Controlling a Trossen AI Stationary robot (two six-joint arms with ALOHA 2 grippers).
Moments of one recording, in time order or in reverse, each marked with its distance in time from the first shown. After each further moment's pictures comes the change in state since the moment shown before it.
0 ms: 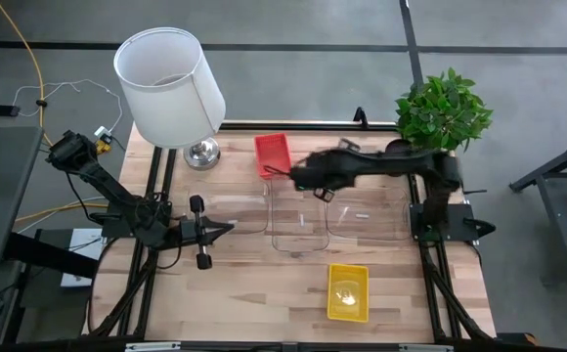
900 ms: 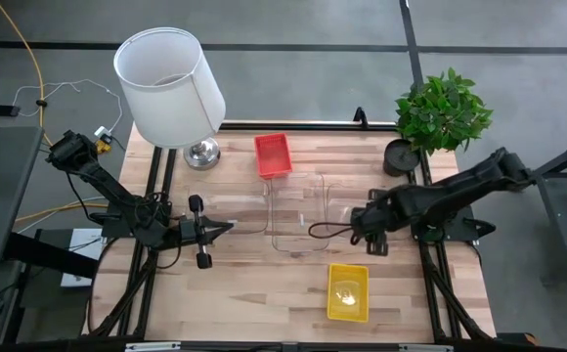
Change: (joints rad) left arm -0.005 0.000 0.000 0.009 -0.023 0.008; right arm 0.355 -0.577 -0.723 0.376 -0.480 -0.095
